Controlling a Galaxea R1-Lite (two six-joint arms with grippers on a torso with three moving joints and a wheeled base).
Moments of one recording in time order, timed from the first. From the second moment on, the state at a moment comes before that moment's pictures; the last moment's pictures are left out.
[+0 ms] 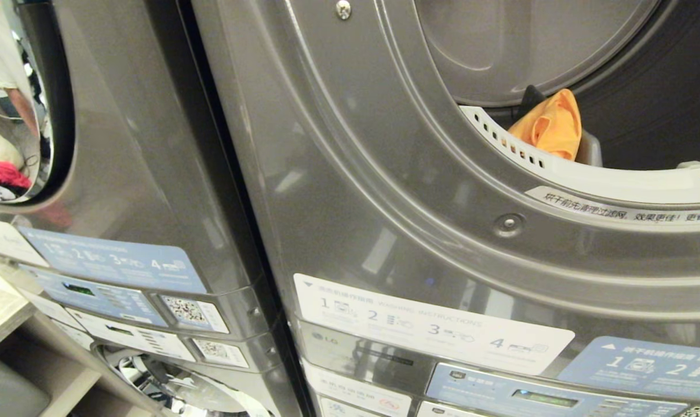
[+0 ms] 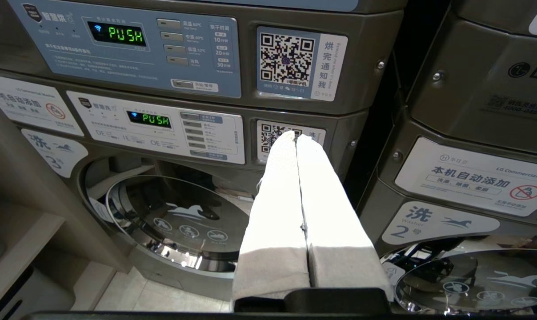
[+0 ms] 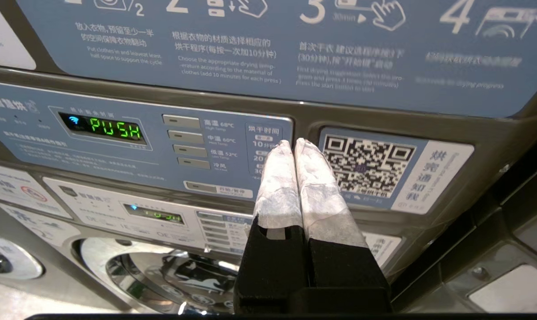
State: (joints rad) left arm -0.01 0.00 0.00 -0.01 0.00 0.00; right arm -0.01 0.00 0.00 0.00 -0.01 0.00
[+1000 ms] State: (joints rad) left arm -0.01 0.00 0.00 -0.01 0.00 0.00; right arm -0.01 0.00 0.00 0.00 -0.01 0.01
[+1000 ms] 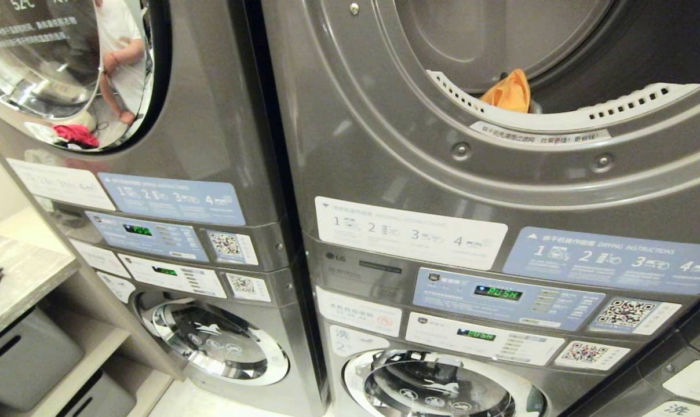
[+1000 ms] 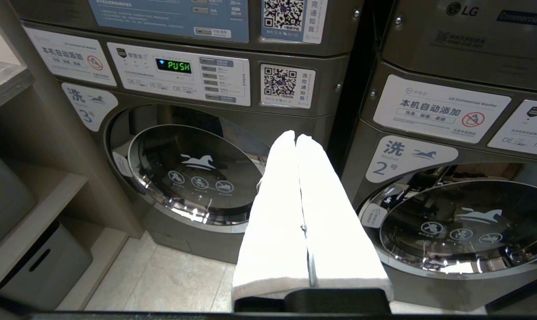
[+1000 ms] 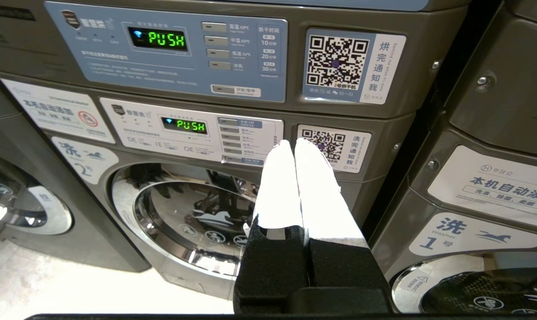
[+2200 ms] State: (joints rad) left arm -0.01 0.00 0.00 -0.01 0.00 0.00; right arm -0.01 0.00 0.00 0.00 -0.01 0.01
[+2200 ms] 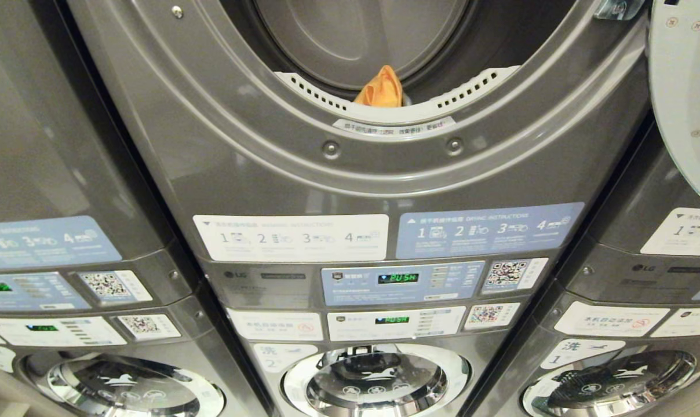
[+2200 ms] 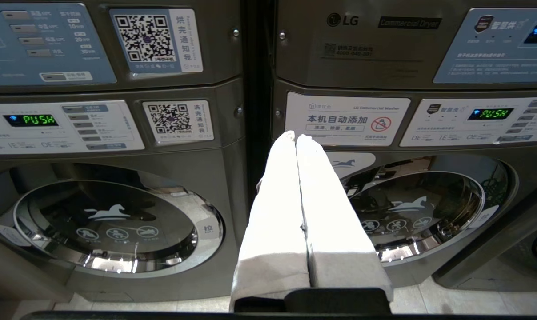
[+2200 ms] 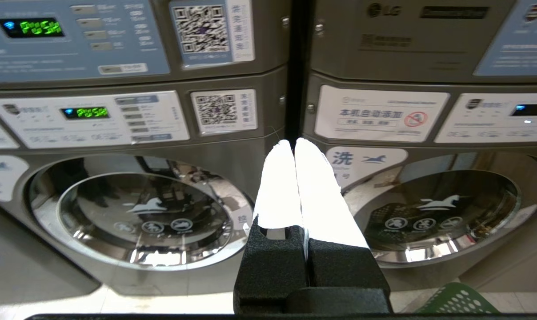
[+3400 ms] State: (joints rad) left arm -0.01 0.00 0.00 0.00 0.00 0.00; right arm -0.01 0.00 0.00 0.00 -0.01 0.01
